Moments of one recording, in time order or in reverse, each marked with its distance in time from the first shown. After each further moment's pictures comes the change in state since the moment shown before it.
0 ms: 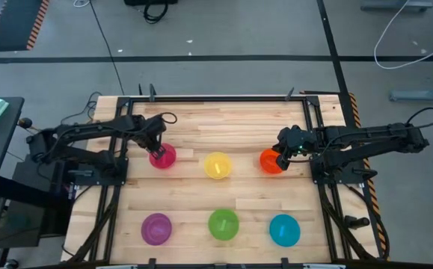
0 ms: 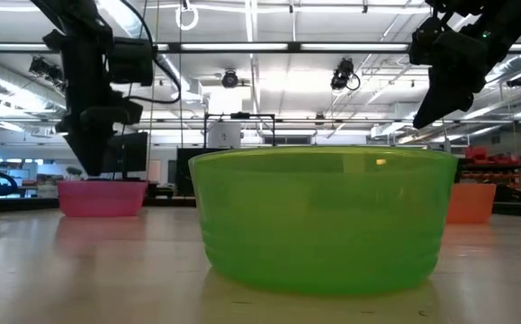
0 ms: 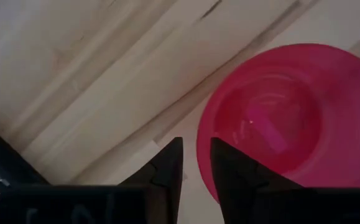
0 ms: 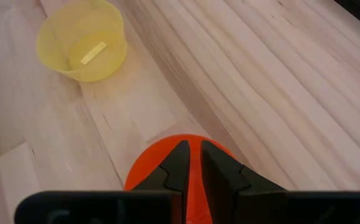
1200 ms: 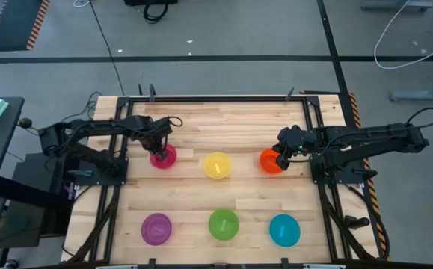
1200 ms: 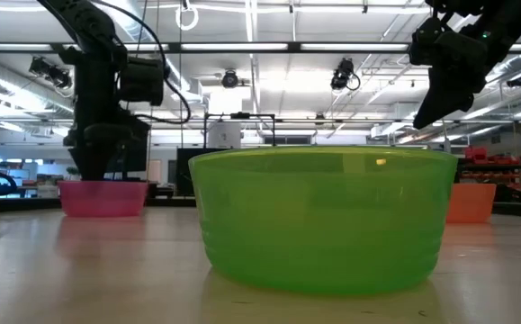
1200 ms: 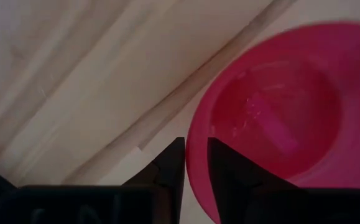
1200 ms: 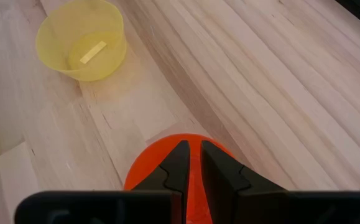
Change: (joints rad) left arm 0.004 0.145 0.014 0.046 0.041 0.045; right arm 0.000 0.000 -0.001 -0.002 0.000 0.001
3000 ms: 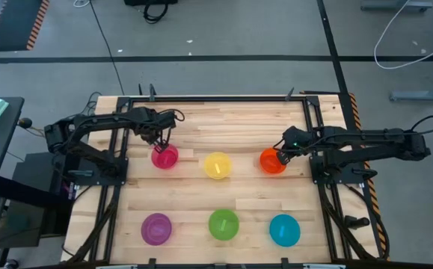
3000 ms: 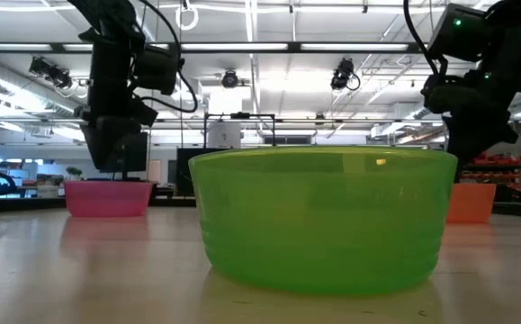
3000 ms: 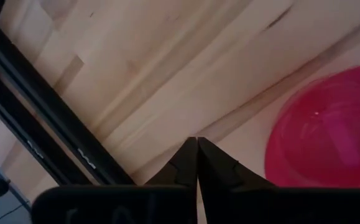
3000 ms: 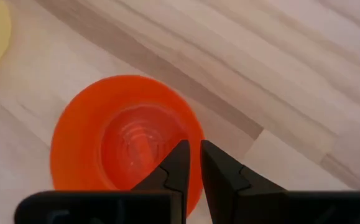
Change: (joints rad) left arm 0.006 0.066 0.186 -0.230 -0.228 -0.031; right arm -0.180 0.000 -0.126 -0.097 -0.100 0.289
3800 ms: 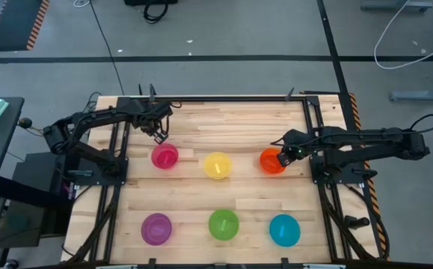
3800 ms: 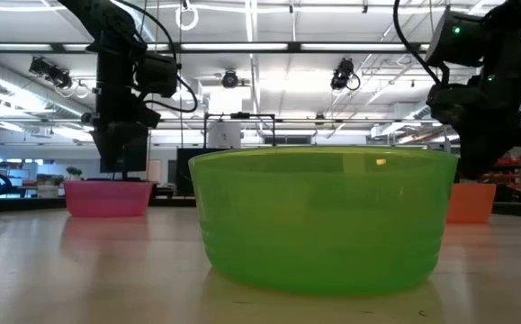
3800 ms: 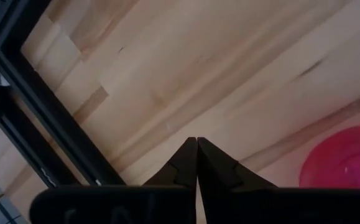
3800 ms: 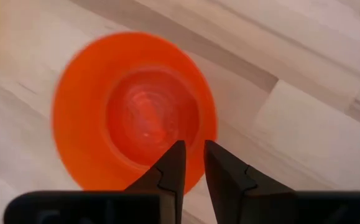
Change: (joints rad) left arm 0.157 0.000 0.000 0.114 -0.004 0.143; right arm 0.000 0.038 0.000 -0.059 -0.108 0.131
